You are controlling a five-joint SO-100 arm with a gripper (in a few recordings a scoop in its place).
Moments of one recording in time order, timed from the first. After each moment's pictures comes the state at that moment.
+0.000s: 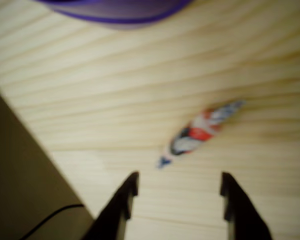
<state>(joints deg) -65.5 65.8 68.8 65.7 87.7</state>
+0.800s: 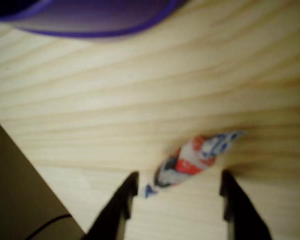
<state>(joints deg) -64.2 68.6 84.0 52.2 87.8</state>
